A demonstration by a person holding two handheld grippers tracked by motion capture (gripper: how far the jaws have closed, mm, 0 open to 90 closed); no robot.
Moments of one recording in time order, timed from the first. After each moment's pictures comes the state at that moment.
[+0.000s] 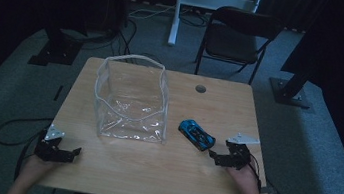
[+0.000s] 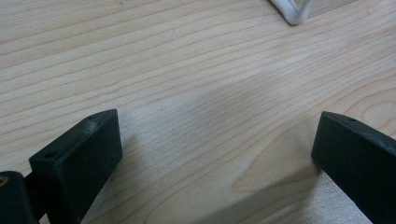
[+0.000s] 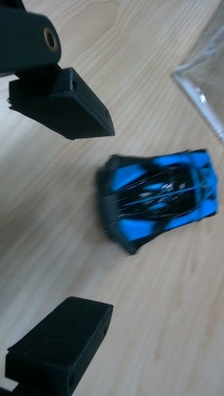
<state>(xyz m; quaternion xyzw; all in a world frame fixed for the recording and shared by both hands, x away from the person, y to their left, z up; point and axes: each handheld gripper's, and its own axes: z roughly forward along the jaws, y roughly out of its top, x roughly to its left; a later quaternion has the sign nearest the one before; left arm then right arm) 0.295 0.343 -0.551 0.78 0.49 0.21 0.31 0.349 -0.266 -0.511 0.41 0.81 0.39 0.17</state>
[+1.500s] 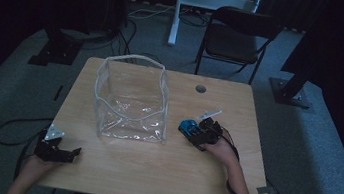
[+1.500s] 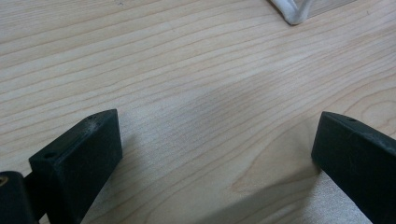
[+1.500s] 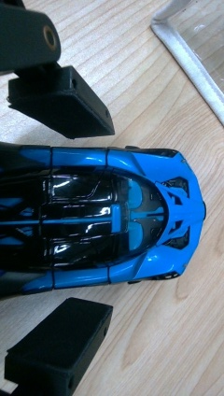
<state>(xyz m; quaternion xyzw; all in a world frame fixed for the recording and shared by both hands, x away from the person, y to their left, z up) 0.295 0.343 -0.551 0.78 0.49 0.21 0.31 0.441 -0.187 -0.528 0.35 0.88 0.29 0.11</state>
